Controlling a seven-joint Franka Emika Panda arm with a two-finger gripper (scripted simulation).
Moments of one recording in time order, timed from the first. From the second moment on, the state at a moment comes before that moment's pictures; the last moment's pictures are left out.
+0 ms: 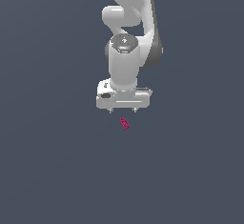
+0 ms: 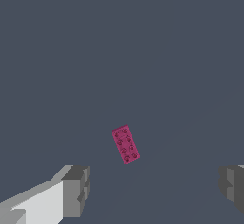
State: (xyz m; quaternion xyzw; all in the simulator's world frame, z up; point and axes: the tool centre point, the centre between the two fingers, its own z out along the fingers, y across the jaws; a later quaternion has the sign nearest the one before) arm 0.006 0.003 0.176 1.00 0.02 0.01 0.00
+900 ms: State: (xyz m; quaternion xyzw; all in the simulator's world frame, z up) arm 0.006 -0.016 0.176 1.00 0.01 0.01 0.02
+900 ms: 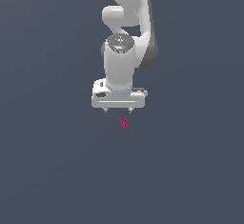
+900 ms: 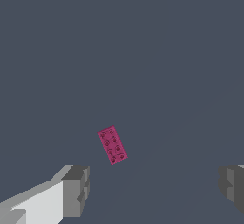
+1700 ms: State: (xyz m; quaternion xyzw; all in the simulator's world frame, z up) arm -0.008 0.000 0.104 0.99 0.14 0.00 0.01
